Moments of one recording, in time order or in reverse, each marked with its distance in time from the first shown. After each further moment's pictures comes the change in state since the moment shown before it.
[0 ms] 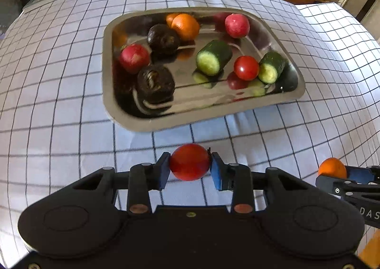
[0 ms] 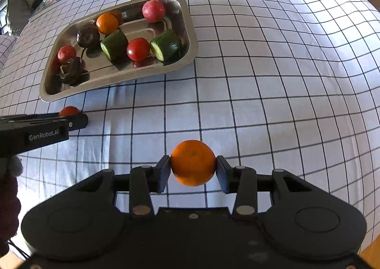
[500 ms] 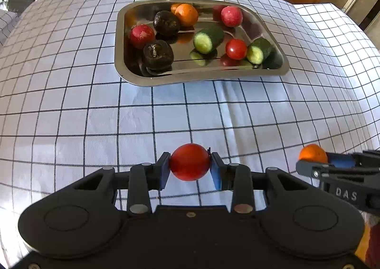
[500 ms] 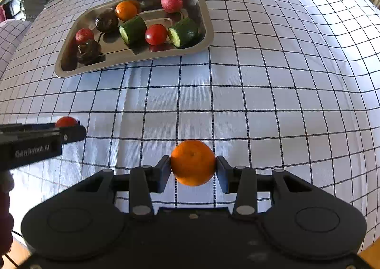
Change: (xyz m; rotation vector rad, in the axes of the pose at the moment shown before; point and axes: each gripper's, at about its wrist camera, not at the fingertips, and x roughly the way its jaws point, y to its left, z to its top) left arm -0.032 -0.017 -0.039 -0.049 -0.001 0.018; right arm -0.007 0.003 -0.023 -0.075 -0.008 0.041
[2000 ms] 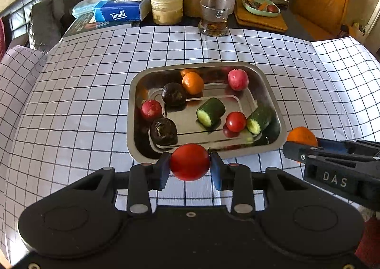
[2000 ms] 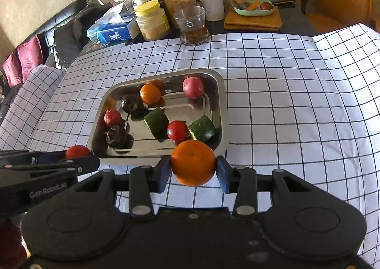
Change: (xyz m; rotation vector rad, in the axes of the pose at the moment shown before) left arm -0.037 -0.039 0.082 -0.043 -0.090 0.168; right arm -0.033 -0.023 0.095 -0.024 -0.186 0.198
